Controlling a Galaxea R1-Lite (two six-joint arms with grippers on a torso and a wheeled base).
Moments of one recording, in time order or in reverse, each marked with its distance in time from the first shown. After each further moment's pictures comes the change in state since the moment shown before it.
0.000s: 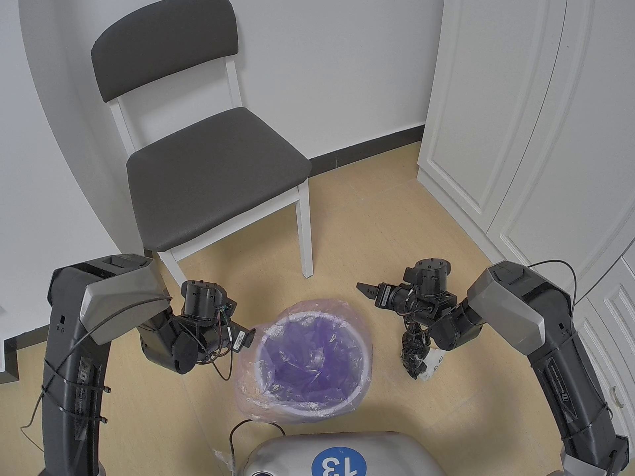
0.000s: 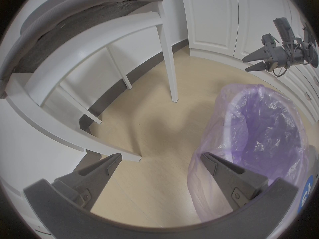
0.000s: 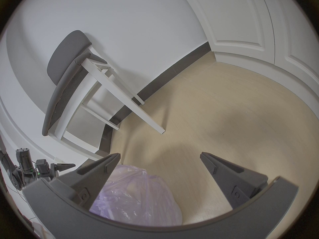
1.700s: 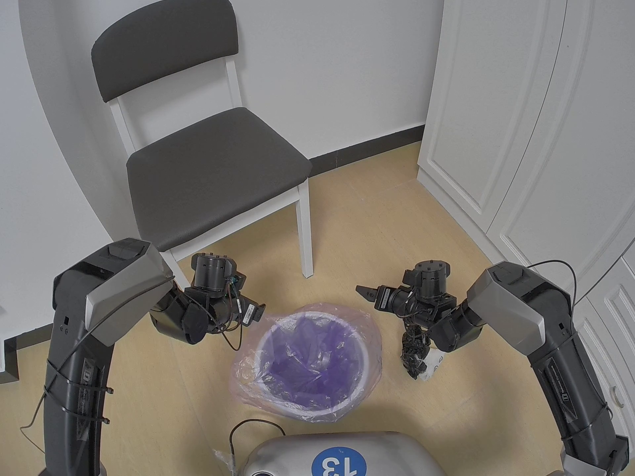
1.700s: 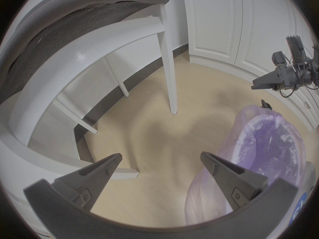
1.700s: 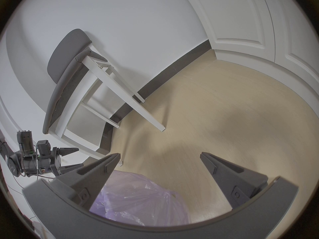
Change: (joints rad) left arm -0.005 0.019 -0.267 0.195 -0.024 -0.014; right arm 0.003 -0.003 0.016 -0.002 0.009 0.000
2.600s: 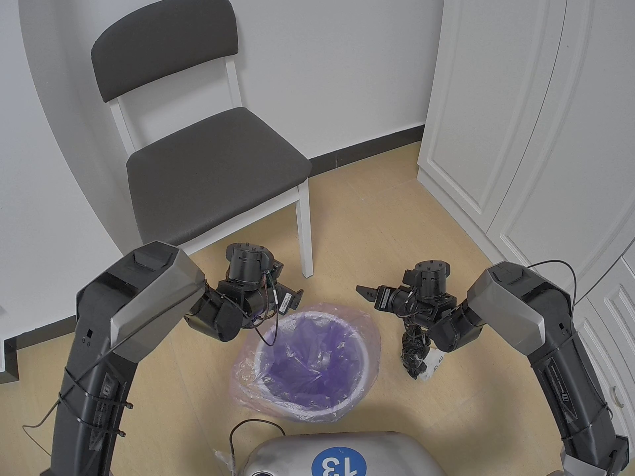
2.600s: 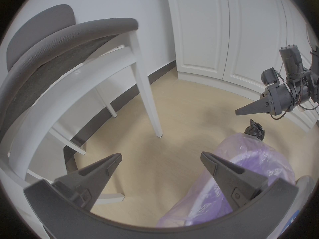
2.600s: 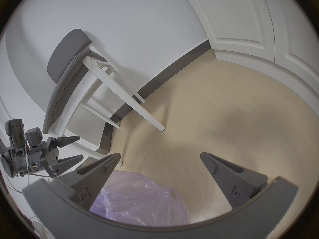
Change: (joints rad) left arm -0.125 0.070 -0.185 -0.026 0.006 -0.023; right arm 0.000 0.000 0.000 0.000 -0.002 0.000
